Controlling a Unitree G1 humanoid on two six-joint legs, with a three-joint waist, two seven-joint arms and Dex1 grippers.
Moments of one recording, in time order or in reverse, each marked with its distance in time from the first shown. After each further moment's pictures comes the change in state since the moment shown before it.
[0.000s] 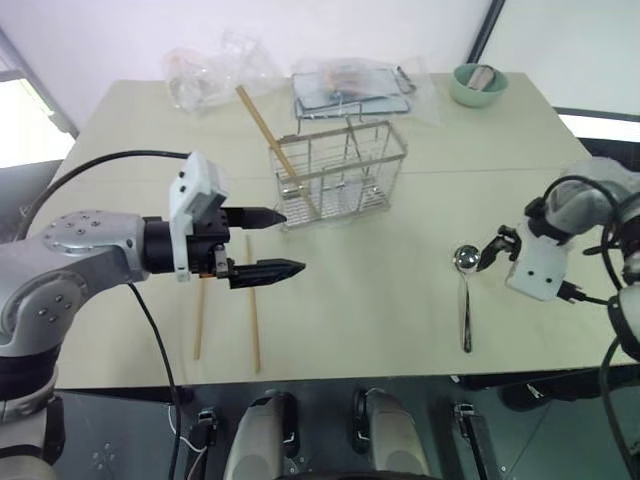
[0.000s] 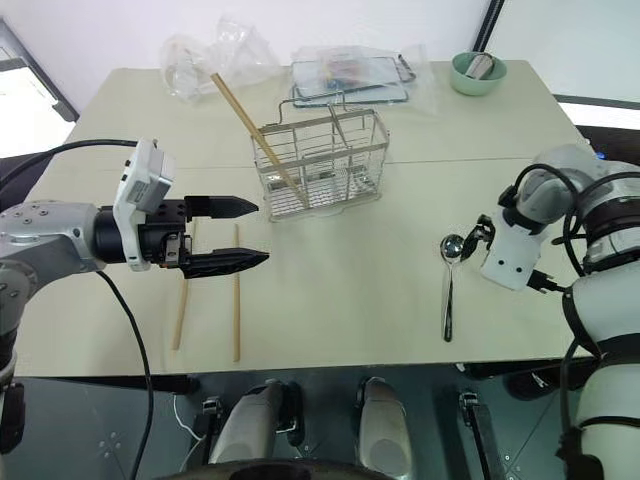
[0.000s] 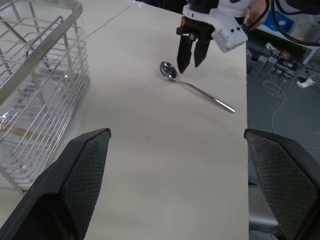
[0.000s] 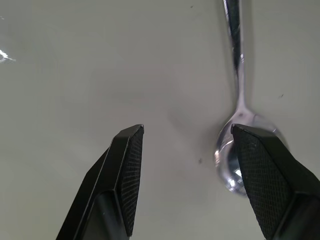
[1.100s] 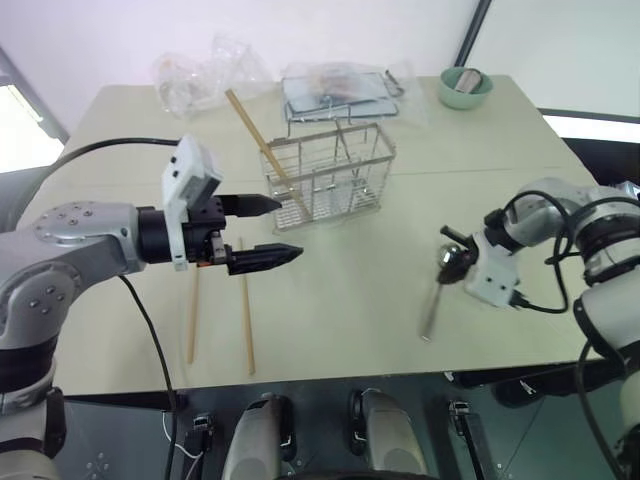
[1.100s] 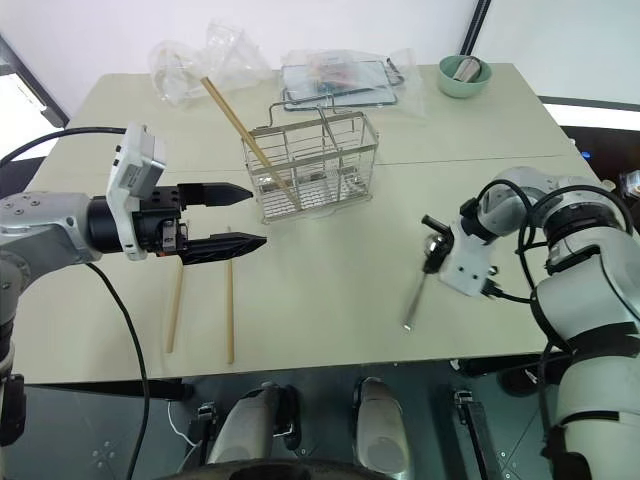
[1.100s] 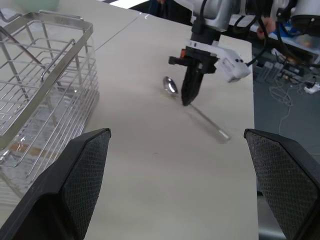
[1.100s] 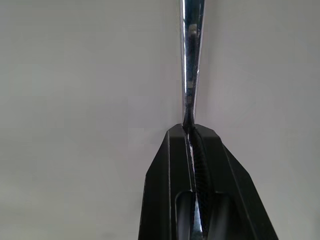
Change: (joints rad) left arm -0.039 0.000 0.016 0.029 -0.013 0.015 0.038; right arm 0.037 0.124 -0.007 0.061 0.167 0.082 -0.242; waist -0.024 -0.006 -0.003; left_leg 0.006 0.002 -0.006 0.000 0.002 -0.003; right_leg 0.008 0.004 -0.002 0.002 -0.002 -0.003
